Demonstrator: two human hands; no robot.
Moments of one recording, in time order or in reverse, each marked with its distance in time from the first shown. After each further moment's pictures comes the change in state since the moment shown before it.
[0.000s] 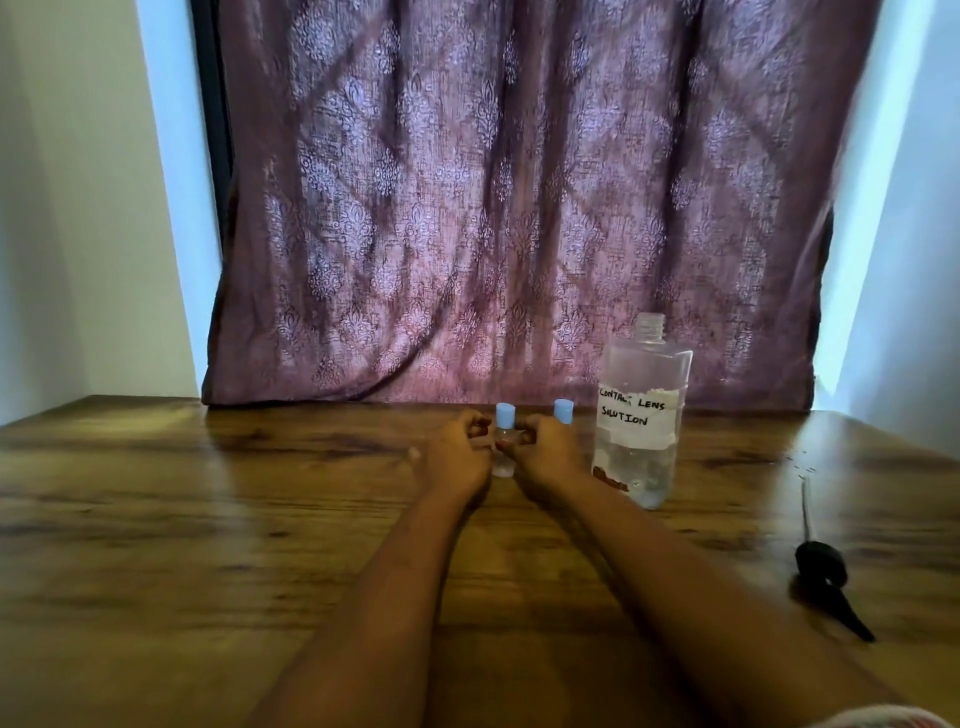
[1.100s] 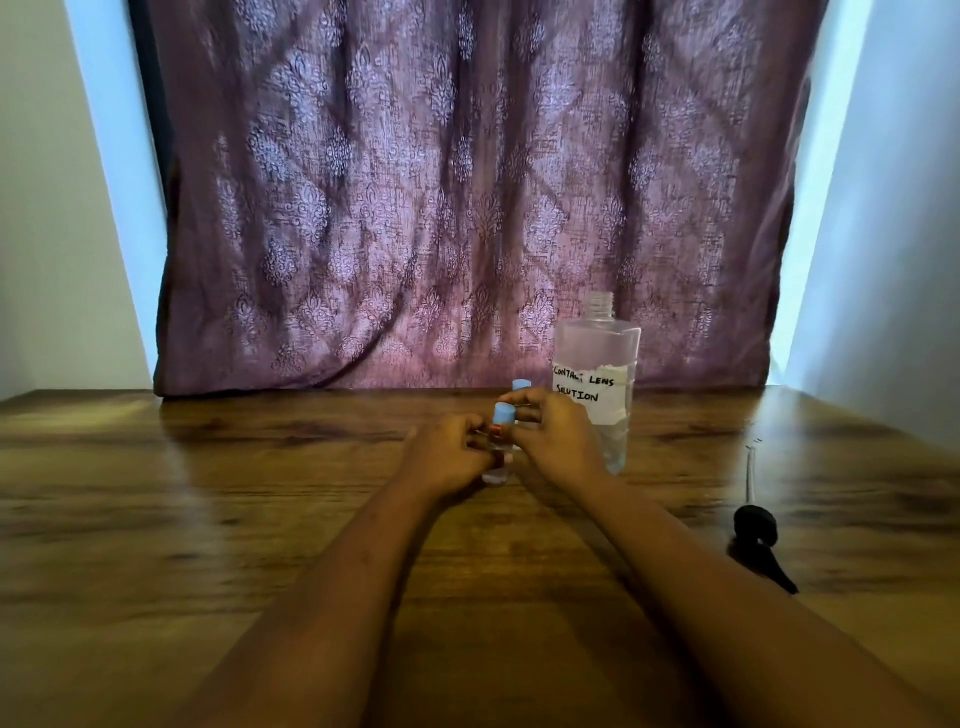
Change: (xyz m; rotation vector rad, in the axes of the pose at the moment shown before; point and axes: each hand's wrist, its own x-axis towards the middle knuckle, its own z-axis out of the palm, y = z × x) left_hand -0.017 0.014 0.012 -0.078 -0.342 0.079; right_hand -0.036 0.003 -0.054 0.007 0.102 -0.258
